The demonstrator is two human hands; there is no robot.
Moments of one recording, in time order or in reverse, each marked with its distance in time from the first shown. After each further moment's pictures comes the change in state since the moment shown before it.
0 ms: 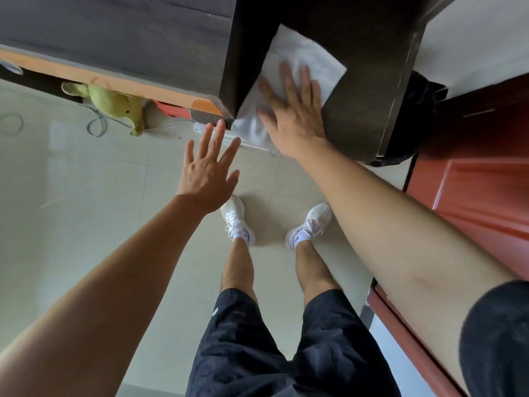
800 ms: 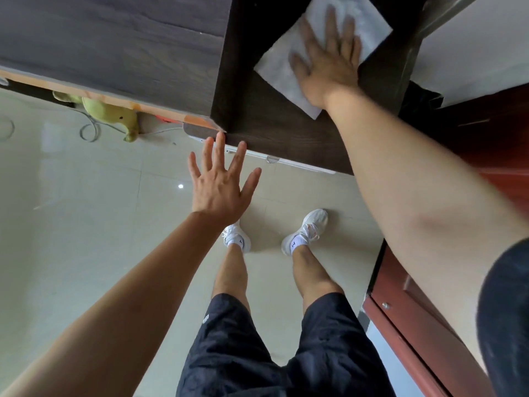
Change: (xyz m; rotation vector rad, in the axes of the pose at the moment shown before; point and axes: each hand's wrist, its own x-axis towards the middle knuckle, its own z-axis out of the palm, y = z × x) left_hand 0.012 0.046 -0.003 -0.091 0.043 -0.157; right_hand 0.071 0.071 -0.055 0.103 -0.022 0.194
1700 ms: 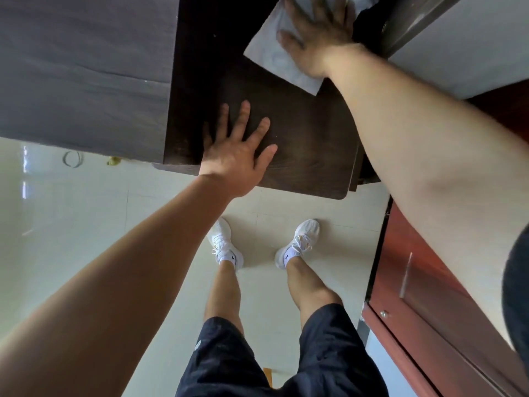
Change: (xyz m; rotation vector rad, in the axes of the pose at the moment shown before) left_hand 0.103 0.063 -0.040 0.093 -0.125 0.166; right_hand 0.077 0.054 -0.038 -0.066 -0.036 -0.038
